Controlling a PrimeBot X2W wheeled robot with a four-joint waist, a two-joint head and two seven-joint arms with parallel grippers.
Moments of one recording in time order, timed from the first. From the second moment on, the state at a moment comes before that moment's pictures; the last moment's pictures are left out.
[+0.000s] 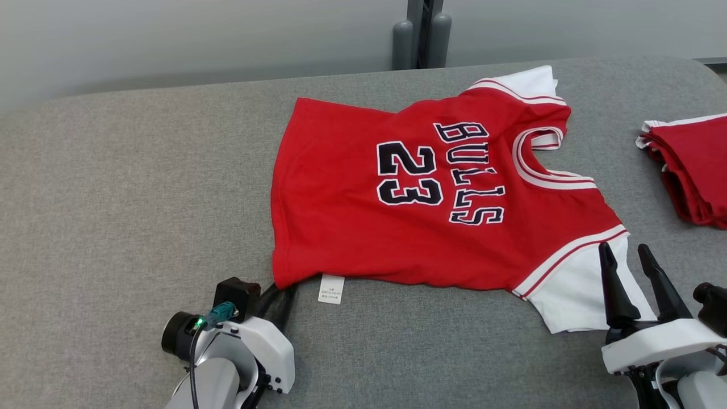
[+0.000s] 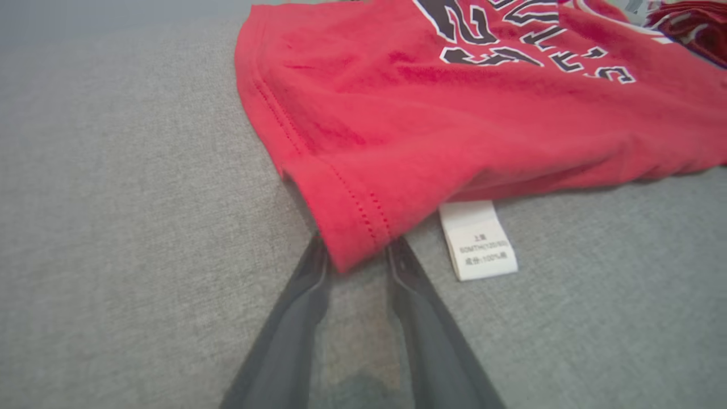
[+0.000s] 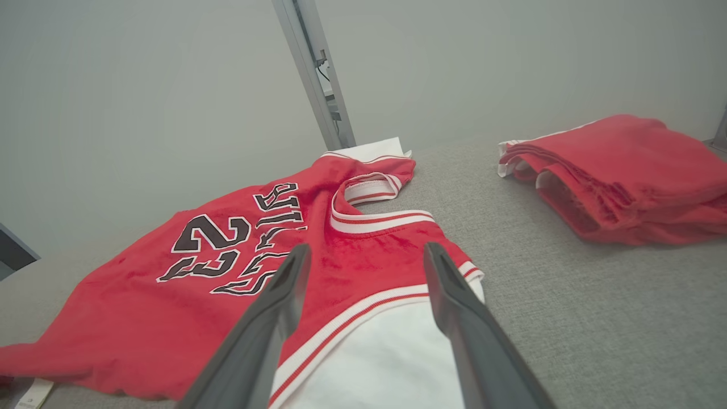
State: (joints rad) left arm -0.44 0.05 -0.42 0.91 -0.29 -0.12 -0.26; right arm -0.16 -0.20 0.09 0.36 0.50 0.13 -0.26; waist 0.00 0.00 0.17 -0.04
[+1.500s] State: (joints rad) left arm -0.46 0.32 -0.89 0.72 -1.14 -0.13 0.20; right arm -0.14 -0.16 0.14 0.43 0.49 0.13 -0.26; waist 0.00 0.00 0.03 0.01
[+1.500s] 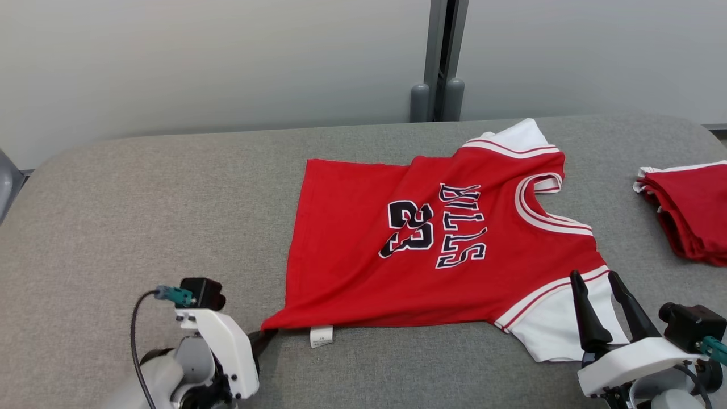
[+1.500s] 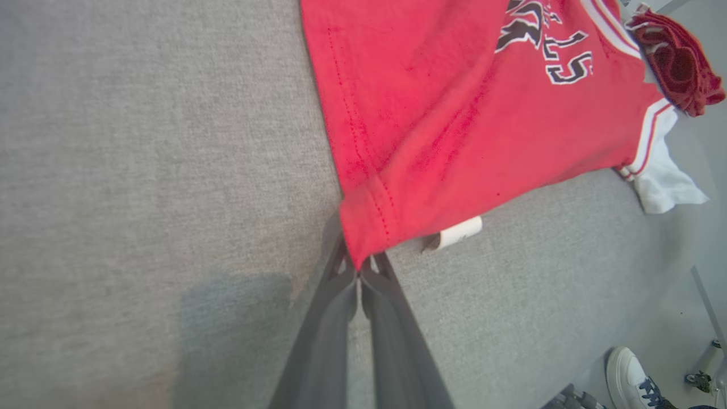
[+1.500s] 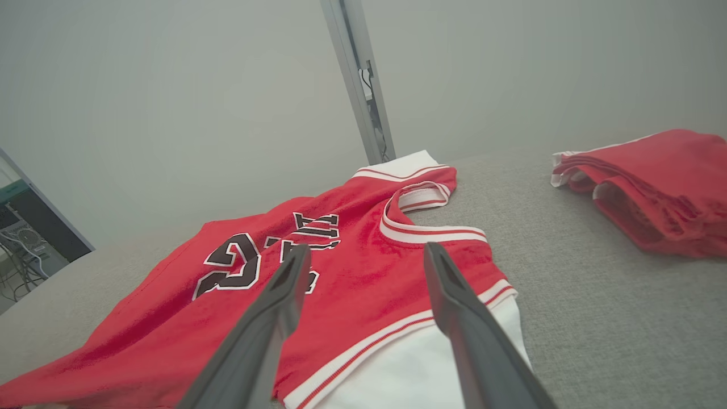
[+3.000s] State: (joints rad) left arm -0.23 0.11 -0.16 0.55 -0.63 -0.08 -0.26; right arm -0.12 -0.15 0.12 0.36 0.46 0.13 -0.26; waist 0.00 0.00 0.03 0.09
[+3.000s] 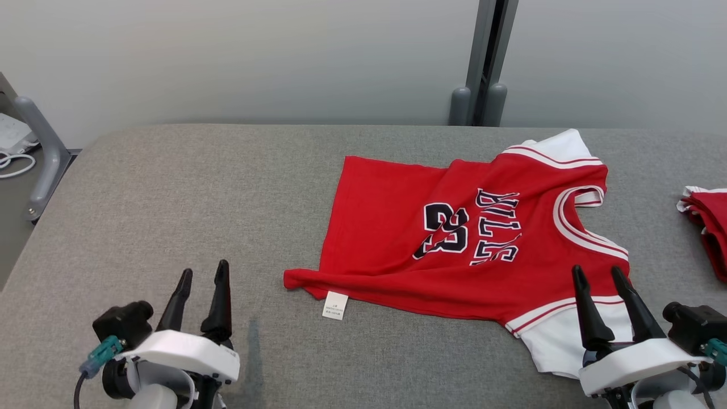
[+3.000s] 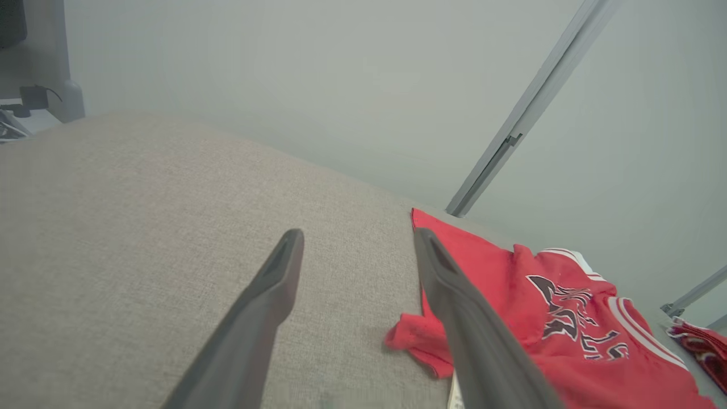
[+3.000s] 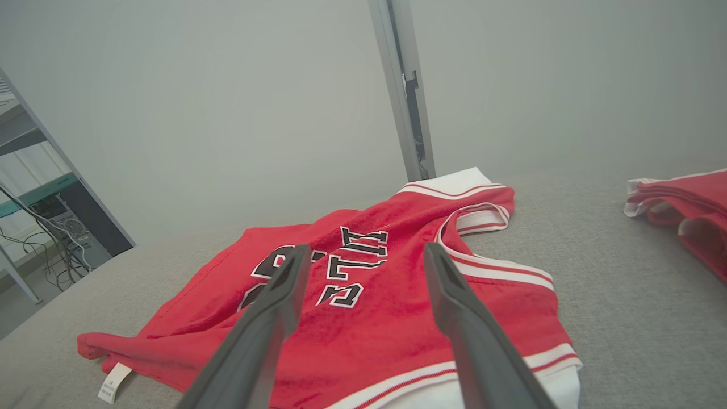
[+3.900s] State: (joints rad) left arm -0.37 0.05 -0.28 0.88 -0.54 -0.10 -0.26; right arm -0.16 -0.18 0.16 0.37 0.47 0.13 -0.26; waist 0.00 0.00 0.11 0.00
